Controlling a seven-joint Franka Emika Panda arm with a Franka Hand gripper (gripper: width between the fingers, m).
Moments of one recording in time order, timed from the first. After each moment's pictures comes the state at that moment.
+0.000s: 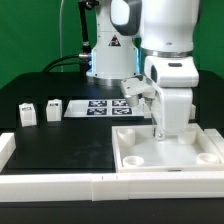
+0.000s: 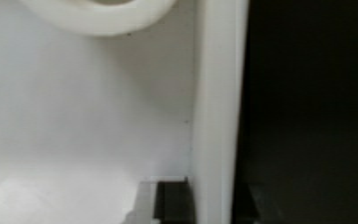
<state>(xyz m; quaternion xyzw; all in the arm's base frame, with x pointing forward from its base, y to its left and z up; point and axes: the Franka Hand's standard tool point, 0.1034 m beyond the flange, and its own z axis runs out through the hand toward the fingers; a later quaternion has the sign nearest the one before) 0.487 0.075 0.006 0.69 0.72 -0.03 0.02</state>
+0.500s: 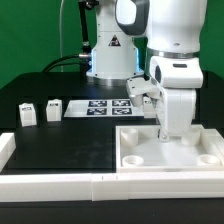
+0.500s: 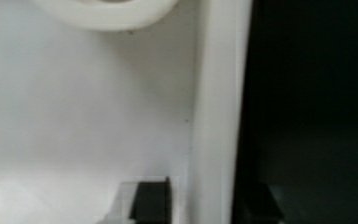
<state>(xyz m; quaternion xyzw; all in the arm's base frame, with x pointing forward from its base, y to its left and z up) 0.487 0.074 0.005 0.69 0.72 -0.03 0.02</state>
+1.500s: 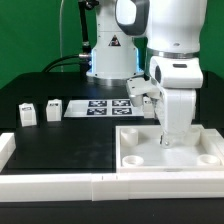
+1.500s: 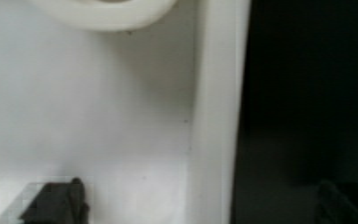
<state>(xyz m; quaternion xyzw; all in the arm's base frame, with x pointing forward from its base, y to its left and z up) 0.485 0.076 0.008 0.70 0.71 -0.03 0.02</state>
